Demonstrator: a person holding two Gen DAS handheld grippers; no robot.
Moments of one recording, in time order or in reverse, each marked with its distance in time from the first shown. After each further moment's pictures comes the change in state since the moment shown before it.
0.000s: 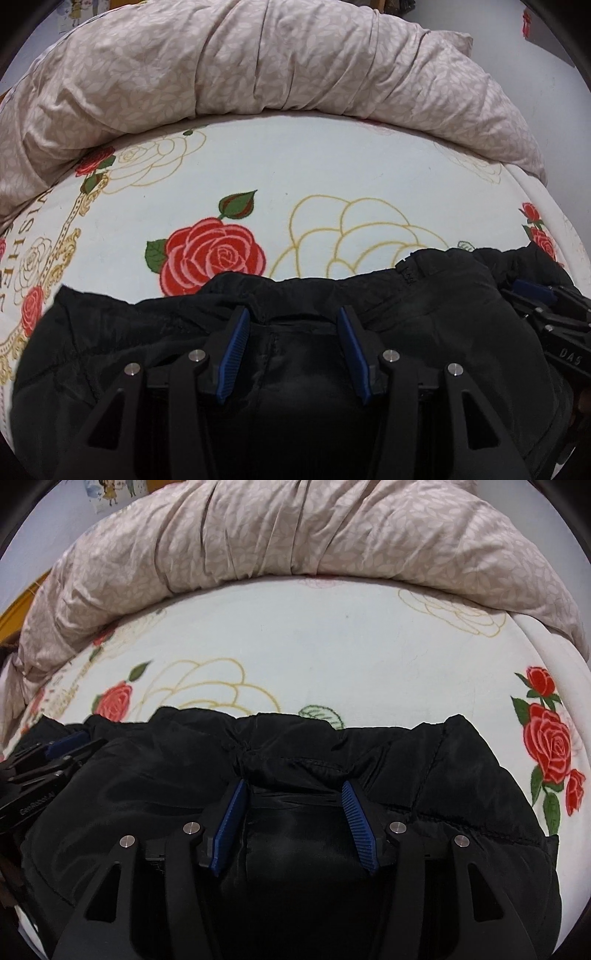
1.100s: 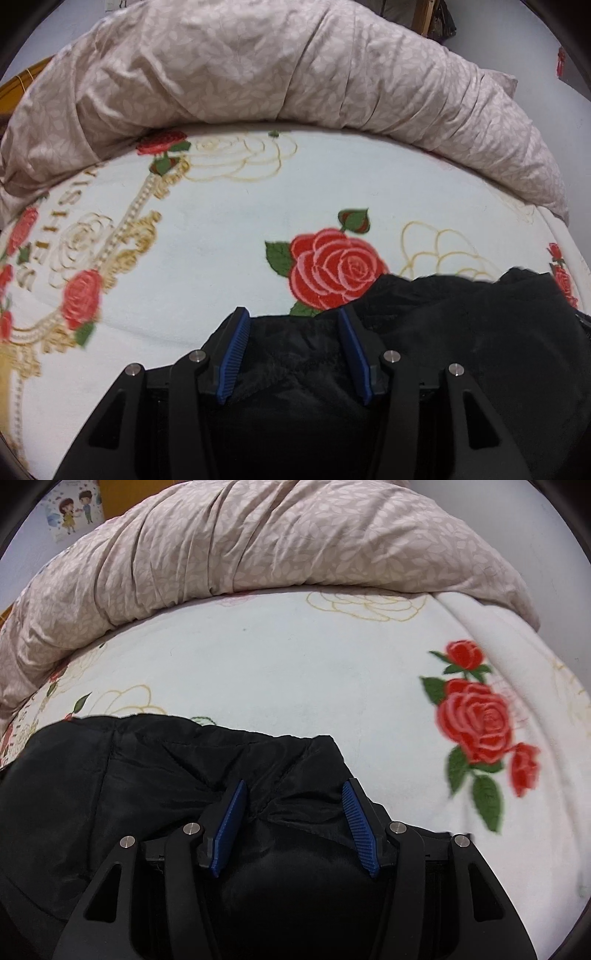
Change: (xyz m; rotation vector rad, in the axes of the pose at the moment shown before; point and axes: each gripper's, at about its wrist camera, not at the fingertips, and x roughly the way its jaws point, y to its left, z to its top) left arm -0.028 0.097 -0.002 -0.129 -0.062 0.054; right arm -0.028 -0.059 -0.004 0.102 -0.065 -0.170
